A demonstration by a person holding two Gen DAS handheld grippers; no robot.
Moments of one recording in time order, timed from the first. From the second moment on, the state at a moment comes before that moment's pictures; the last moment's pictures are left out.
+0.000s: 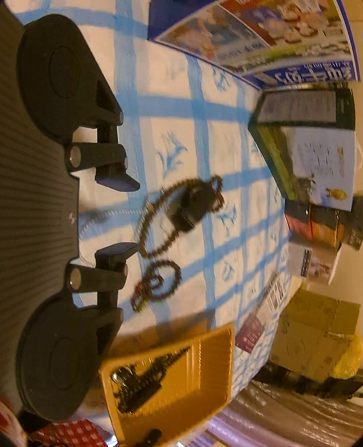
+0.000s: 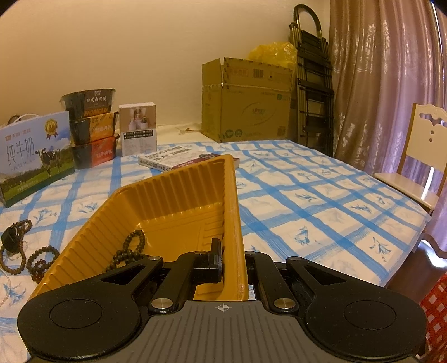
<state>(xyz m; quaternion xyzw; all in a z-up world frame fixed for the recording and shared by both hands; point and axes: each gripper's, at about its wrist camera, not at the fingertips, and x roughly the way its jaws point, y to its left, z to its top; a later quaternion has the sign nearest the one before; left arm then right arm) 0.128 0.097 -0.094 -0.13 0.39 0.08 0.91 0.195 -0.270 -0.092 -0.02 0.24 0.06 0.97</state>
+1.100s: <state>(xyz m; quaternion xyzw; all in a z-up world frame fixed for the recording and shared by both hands) 0.202 0.089 -0.111 -0.10 0.38 0.09 0.92 0.194 -0.272 -0.095 -0.02 0.24 0.06 0.97</state>
